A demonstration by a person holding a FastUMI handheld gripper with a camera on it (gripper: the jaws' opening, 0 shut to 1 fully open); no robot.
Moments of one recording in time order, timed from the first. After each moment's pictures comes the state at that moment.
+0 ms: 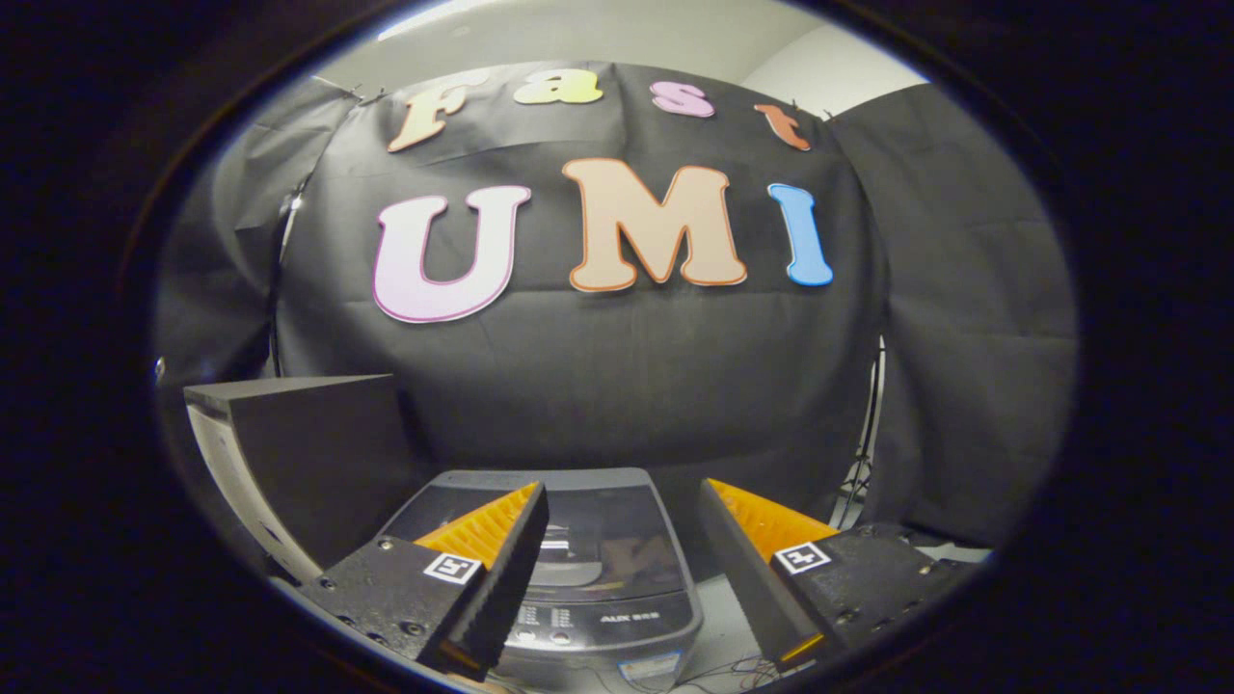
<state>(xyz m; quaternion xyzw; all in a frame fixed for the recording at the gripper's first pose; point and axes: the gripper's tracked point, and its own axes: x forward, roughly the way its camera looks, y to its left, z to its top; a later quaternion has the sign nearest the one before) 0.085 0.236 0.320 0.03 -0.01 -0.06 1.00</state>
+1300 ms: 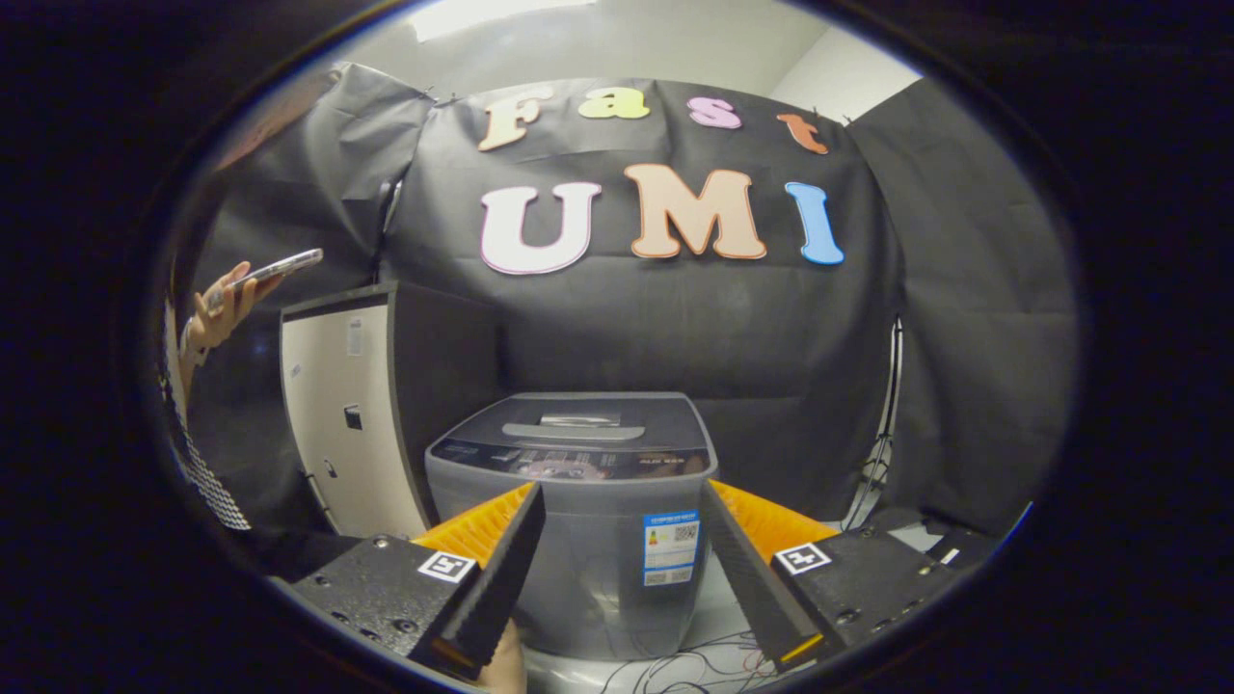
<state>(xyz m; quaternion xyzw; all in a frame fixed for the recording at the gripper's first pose) -0.076 0.285 0.204 0.01 0.00 0.02 1.00</state>
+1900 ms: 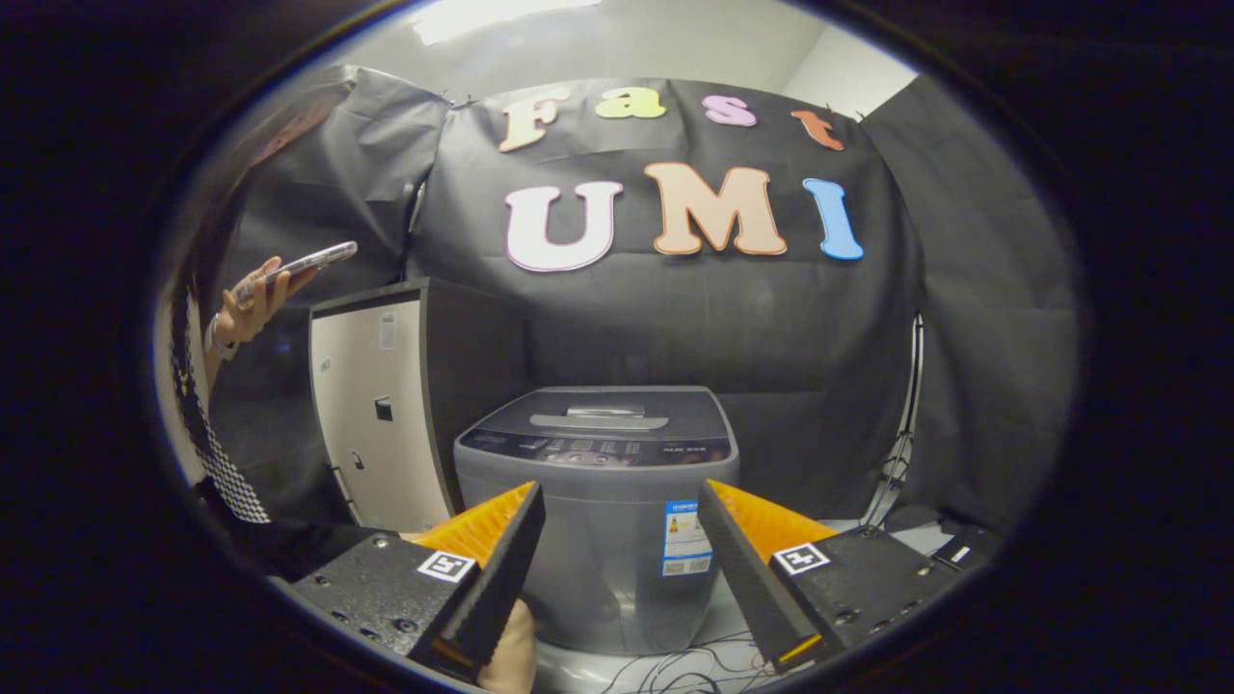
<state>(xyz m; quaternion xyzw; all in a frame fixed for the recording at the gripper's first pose) -0.089 0.296 0.199 0.01 0.00 0.06 1.00</state>
